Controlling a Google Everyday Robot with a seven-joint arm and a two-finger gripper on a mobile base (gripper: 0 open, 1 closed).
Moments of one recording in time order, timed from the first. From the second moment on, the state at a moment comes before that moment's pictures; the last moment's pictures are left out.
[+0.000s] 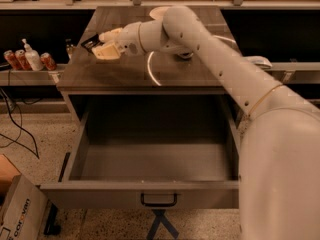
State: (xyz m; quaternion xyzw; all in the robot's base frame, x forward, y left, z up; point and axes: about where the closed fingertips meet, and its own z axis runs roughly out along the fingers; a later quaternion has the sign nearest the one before) arm 0.736 0.167 0.891 -0.53 0.59 0.34 0.50
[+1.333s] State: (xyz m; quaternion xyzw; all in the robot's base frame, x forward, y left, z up) arm 0.558 0.093 0.944 -0.51 0.61 0.34 0.50
